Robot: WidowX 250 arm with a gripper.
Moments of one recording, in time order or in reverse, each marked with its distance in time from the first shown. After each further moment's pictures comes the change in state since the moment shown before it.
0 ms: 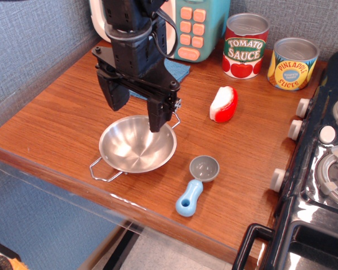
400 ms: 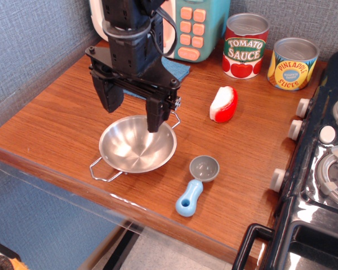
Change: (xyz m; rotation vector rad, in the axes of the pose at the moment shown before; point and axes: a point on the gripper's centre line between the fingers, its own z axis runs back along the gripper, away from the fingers) arm -0.005 -0.002 0.007 0.014 0.019 0.068
